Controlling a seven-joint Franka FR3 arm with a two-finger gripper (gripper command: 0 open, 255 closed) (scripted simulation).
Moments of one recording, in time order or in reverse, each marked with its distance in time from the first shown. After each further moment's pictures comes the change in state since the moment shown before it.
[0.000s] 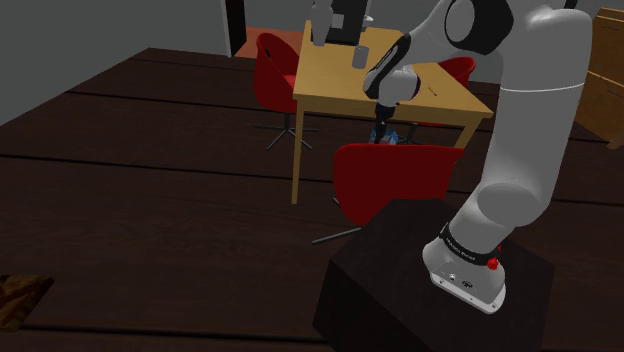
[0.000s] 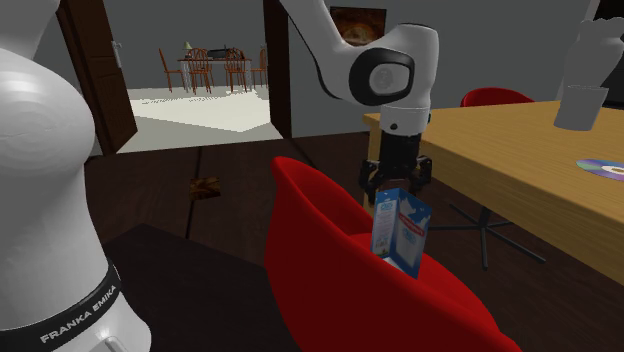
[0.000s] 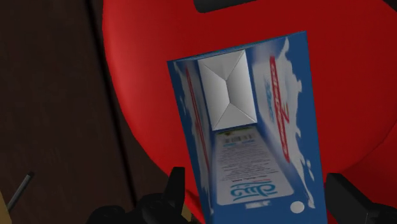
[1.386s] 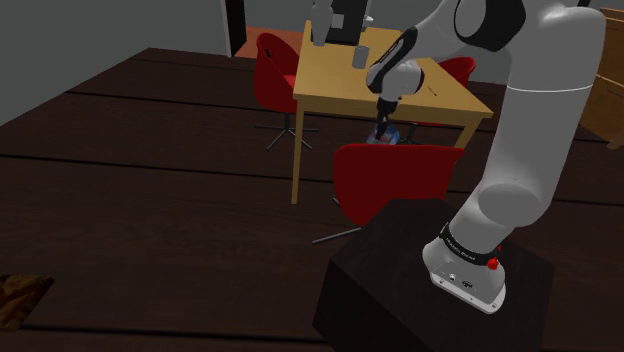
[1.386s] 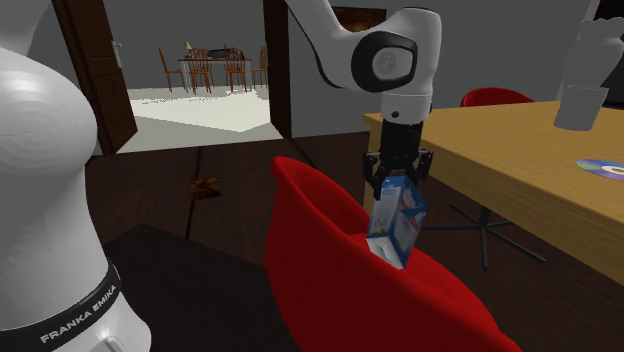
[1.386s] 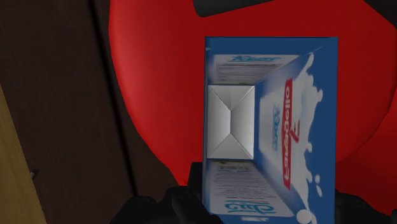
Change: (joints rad) arm 0.021 -0.052 -0.029 -0.003 -0.045 -0.042 0.029
